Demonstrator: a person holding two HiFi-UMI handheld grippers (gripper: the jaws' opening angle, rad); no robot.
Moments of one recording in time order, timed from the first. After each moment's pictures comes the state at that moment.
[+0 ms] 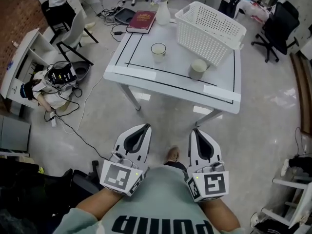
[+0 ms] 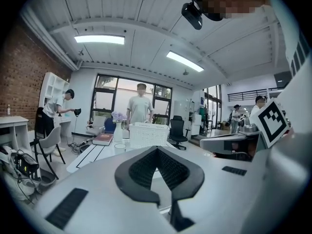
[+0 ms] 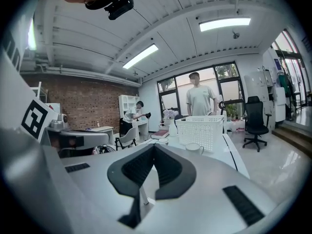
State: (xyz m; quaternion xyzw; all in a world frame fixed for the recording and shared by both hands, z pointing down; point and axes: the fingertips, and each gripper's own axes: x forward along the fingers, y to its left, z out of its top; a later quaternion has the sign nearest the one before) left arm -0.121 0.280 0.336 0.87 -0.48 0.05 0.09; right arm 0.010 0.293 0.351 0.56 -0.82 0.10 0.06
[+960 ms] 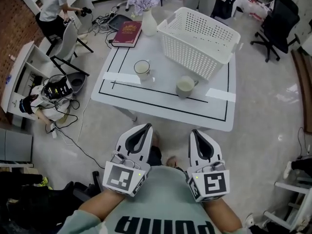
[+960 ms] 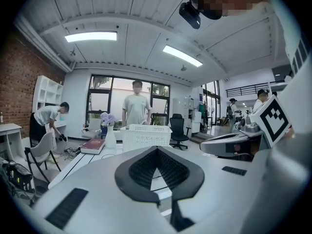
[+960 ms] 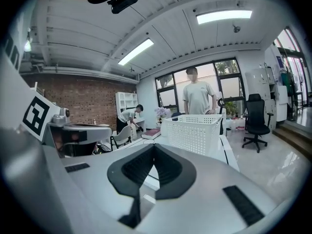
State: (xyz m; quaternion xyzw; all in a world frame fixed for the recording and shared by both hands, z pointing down) left arm -0.044 0.169 0.331 0.87 -0.48 0.07 0.07; right arm 0.080 0.188 0.359 0.55 -0.82 0.11 0.08
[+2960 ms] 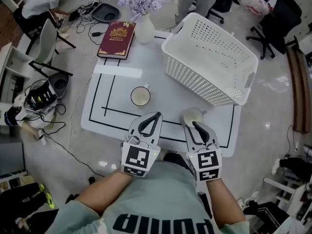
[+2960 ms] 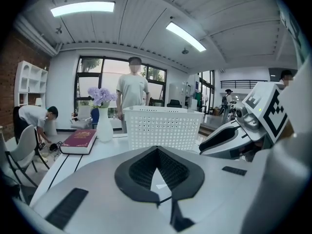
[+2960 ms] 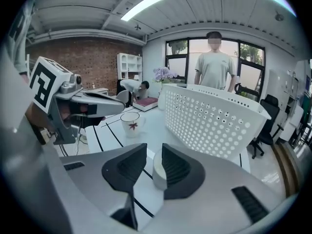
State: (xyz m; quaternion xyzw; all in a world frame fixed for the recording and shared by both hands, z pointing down) left arm -0.047 -0.055 0.430 0.89 -0.41 0.15 0.10; right arm 0.054 -0.014 0.467 0.51 -0.79 0.16 0.29
